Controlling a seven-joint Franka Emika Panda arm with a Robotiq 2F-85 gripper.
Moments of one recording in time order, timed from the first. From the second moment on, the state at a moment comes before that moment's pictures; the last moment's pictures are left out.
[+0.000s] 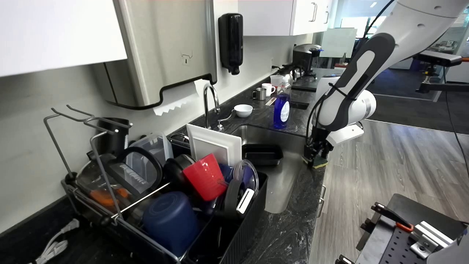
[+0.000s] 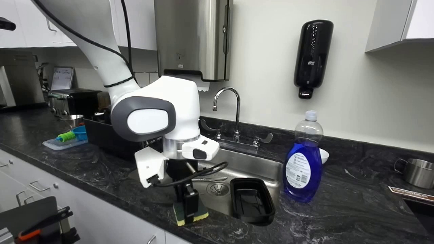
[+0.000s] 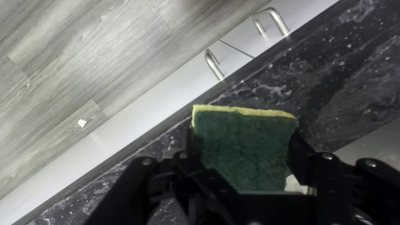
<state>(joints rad) -0.12 0.23 -0.16 -2.55 -0.04 2.79 -0.01</state>
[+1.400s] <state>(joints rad) 0.04 0.20 -0.25 -2.59 -0.38 2.77 0.50</state>
